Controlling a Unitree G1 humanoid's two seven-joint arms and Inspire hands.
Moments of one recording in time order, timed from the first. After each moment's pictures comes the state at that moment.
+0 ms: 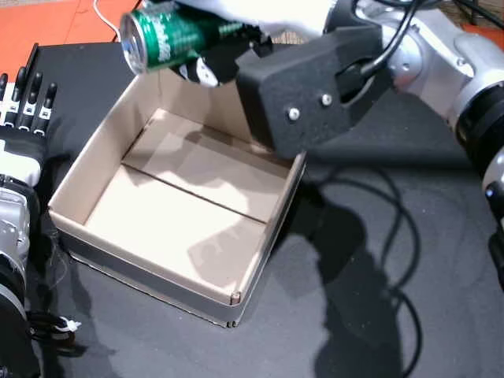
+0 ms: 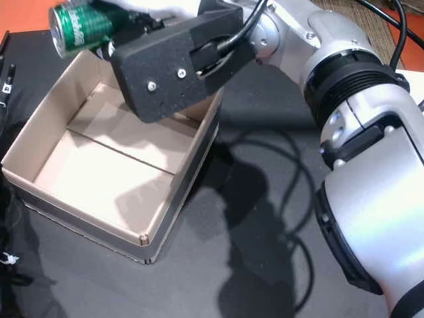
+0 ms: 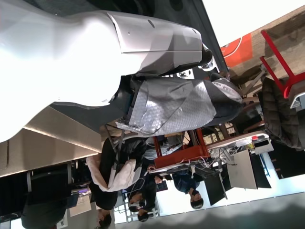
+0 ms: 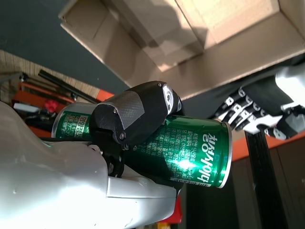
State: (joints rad) left arm -0.96 0.25 0.85 1.33 -0.66 -0.08 -0.19; right arm -1.41 -0.21 0.50 1.34 -0.73 -0.76 0.14
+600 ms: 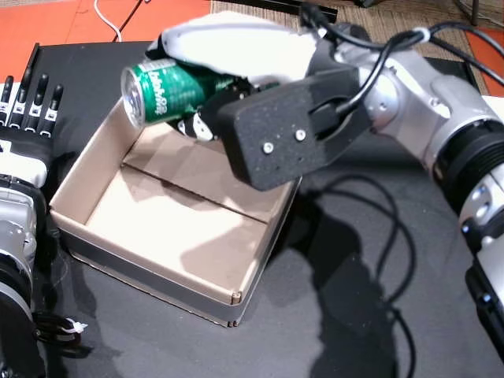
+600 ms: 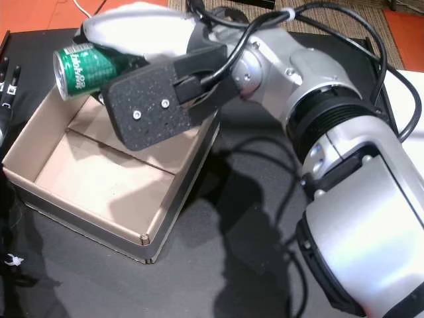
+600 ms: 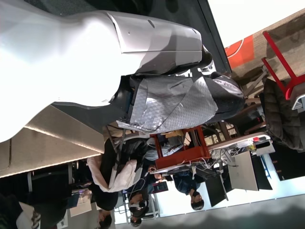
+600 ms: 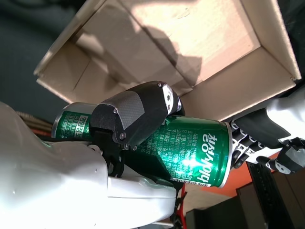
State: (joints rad) left arm -0.96 0.23 0.84 1.33 -0.66 -0.09 -0.18; right arm -1.30 -0.14 0.48 1.35 -0.70 -0.68 0.18
